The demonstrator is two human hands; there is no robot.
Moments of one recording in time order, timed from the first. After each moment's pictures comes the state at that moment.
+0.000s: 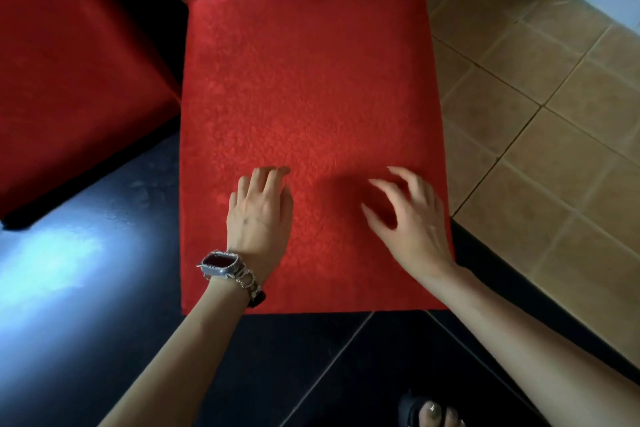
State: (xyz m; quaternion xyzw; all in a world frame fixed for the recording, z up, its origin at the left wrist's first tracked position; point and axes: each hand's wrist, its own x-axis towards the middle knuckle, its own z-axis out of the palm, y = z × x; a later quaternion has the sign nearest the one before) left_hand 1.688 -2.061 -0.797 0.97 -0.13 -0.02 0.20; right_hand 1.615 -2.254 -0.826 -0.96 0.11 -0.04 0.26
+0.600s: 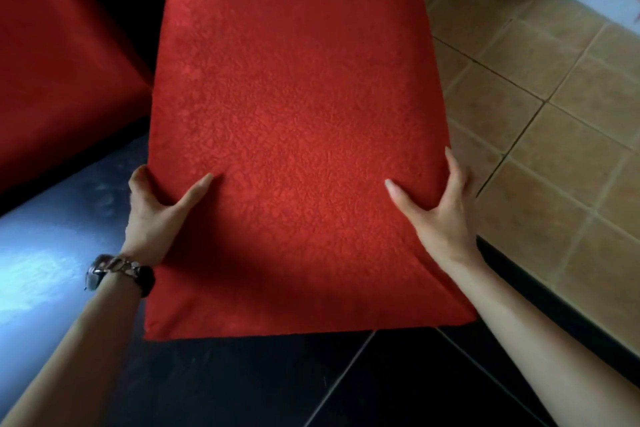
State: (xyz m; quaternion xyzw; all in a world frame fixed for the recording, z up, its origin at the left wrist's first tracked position) left_hand 1.738 -1.955 -0.862 0.88 0.15 -0.10 0.43; right_hand 1.615 -2.286 -0.875 -0.84 0.29 -0.10 0.45
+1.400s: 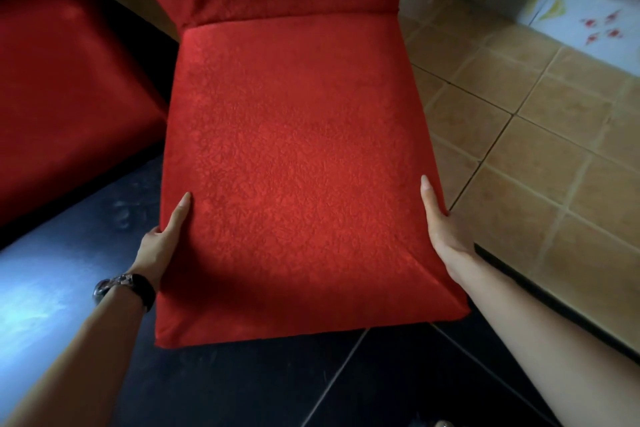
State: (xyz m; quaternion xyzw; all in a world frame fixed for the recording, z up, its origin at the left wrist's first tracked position) left_hand 1.715 -1.942 -0.855 0.78 0.26 -0.20 0.53; right_hand 1.595 -2.298 -0.882 -0.69 0.51 -0.05 0.50
